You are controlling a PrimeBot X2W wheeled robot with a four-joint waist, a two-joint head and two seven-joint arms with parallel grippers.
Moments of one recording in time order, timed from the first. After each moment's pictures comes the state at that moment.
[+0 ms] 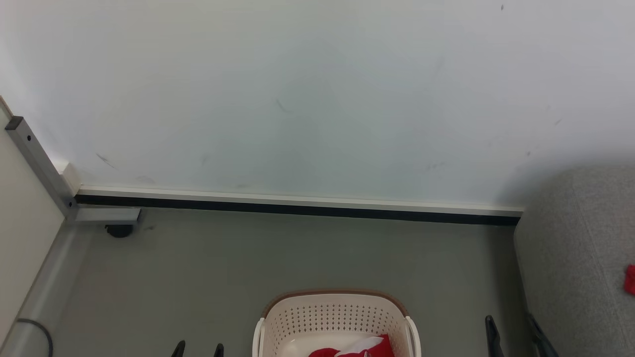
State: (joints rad) left arm 0.14 0.07 -0.13 -0.02 -0.11 -0.02 -0.26; right arm 0.22 -0.12 0.14 -0.04 0.11 0.13 -0.26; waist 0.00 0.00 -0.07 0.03
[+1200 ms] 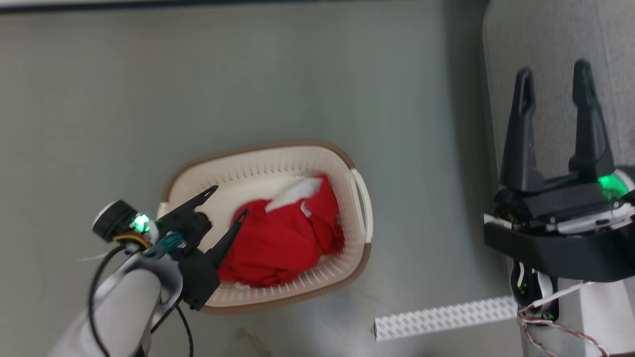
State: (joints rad) left arm -0.66 0.30 -0.54 0.45 -0.09 -0.13 -0.14; right arm -0.36 -0.06 0.17 -0.30 0.11 0.13 -0.26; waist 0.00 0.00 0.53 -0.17
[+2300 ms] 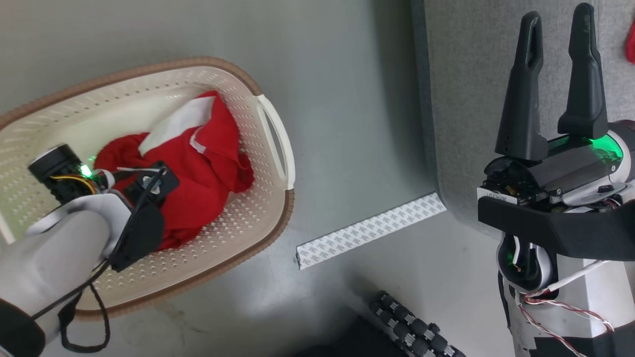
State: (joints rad) left arm -1.11 0.47 -1.16 0.75 -0.26 -0.13 0.15; right arm -0.50 -0.05 0.25 -0.31 0.30 0.13 -0.26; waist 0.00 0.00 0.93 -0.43
